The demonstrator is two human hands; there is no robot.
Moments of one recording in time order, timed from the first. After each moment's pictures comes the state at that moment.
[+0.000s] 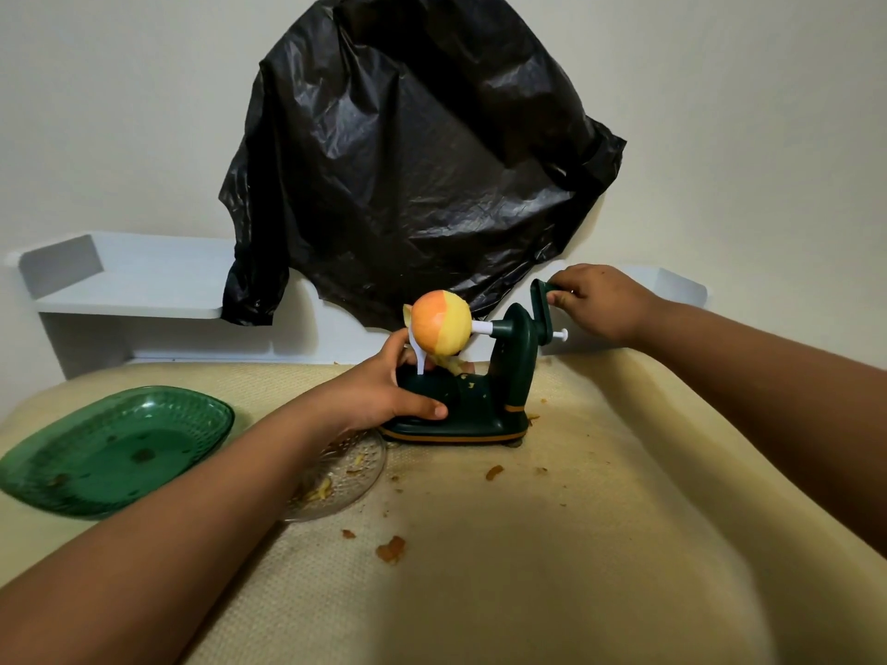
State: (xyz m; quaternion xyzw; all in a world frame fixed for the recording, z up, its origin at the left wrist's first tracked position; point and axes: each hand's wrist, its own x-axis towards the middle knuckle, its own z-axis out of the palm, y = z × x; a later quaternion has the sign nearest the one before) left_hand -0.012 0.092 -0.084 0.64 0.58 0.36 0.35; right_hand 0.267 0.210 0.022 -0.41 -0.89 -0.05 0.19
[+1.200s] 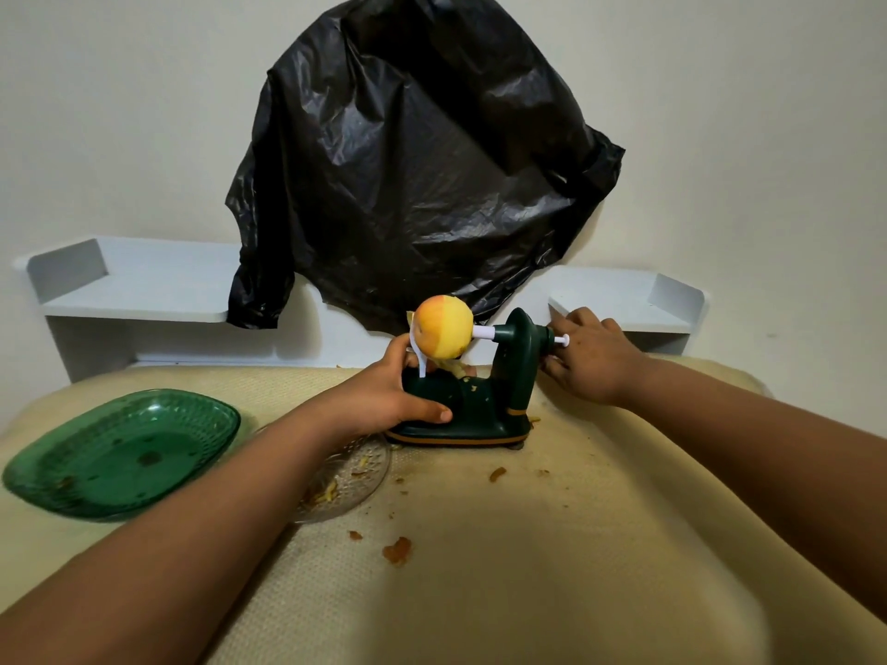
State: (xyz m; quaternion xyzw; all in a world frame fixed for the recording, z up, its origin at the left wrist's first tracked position) left_hand -0.014 0.093 -0.088 0.64 0.58 0.35 0.35; right_hand 0.270 0.193 -0.030 -0.43 -0.89 -0.16 0.08
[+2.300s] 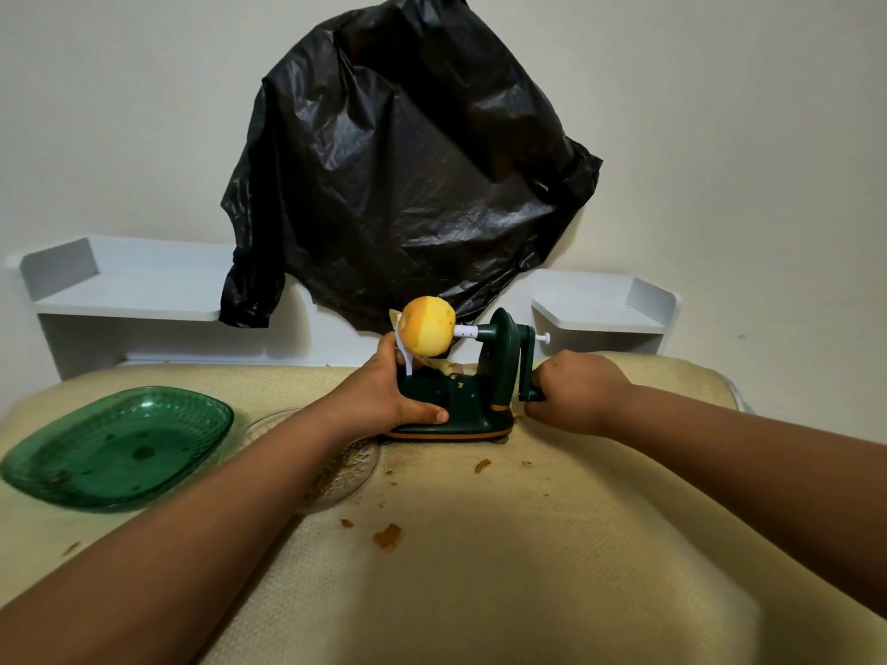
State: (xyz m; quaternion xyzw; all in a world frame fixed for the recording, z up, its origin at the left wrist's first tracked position) left_hand -0.003 0.095 -0.095 0.64 0.61 0.37 0.28; right_hand 0.267 0.144 -0.037 -0.45 -0.88 -0.17 0.01
